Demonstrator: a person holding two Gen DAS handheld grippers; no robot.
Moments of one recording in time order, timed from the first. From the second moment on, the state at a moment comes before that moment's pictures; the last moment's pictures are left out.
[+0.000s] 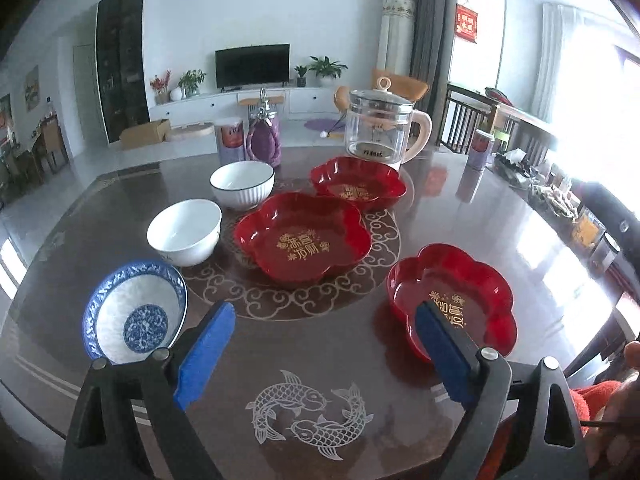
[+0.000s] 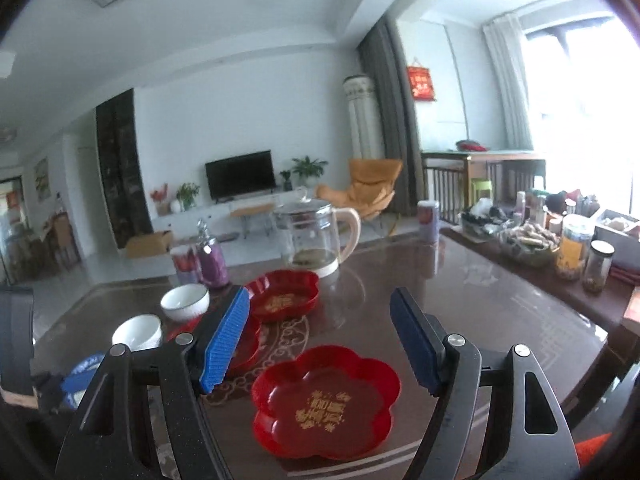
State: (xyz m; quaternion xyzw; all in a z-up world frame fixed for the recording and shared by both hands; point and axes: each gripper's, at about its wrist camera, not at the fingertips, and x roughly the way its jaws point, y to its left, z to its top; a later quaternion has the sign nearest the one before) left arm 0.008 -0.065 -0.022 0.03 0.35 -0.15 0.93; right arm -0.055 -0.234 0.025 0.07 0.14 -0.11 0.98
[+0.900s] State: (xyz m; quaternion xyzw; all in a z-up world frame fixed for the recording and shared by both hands) left arm 0.018 -0.055 -0.042 -0.01 0.40 -0.13 0.91; right arm -0.052 -0.224 0.013 0.07 0.18 -0.08 0.98
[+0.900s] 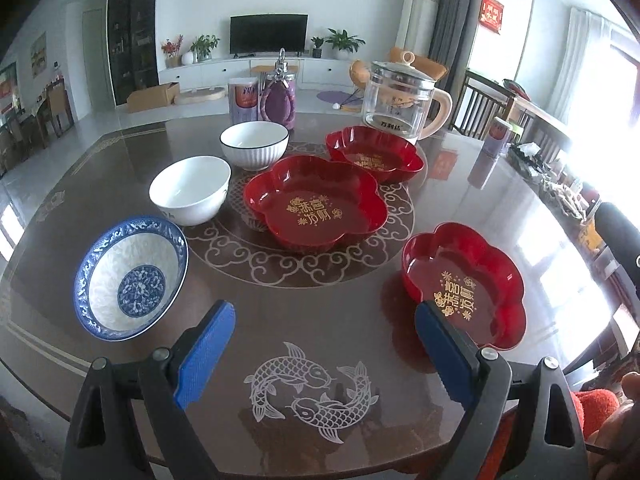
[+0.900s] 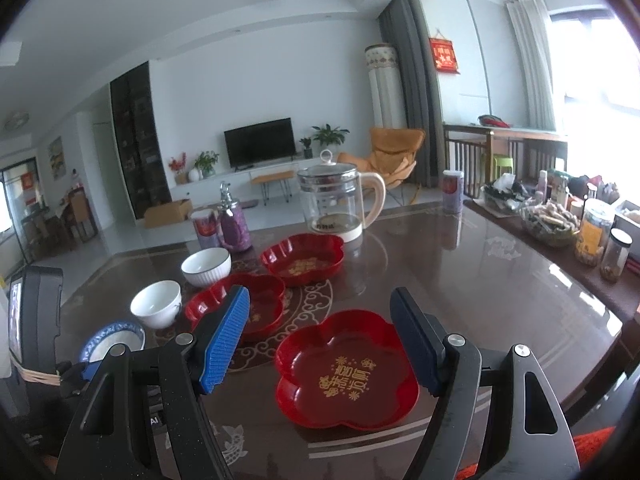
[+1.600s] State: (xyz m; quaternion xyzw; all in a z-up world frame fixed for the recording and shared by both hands) left arm 0.018 -0.056 -0.047 -0.01 0.41 -0.13 0.90; right arm -0.054 -0.222 0.012 0.07 0.19 -0.08 0.98
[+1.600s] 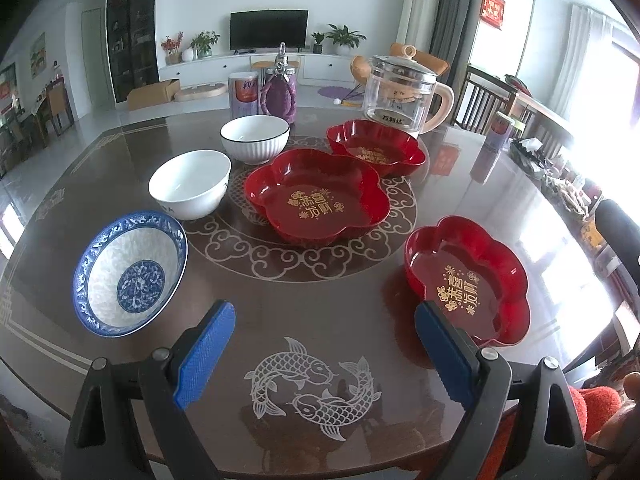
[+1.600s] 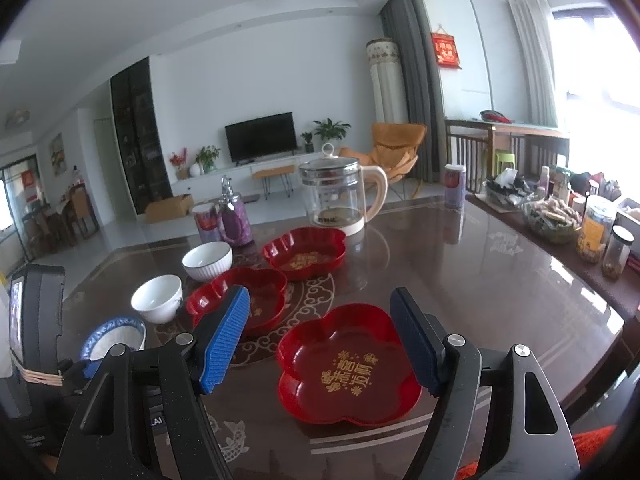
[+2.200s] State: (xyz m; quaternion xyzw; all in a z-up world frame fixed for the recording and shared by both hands) left arm 0.018 -0.055 -0.050 0.00 0.41 -0.12 0.90; right arm -0.050 -0.221 0.010 0.07 0.20 -0.08 0.97
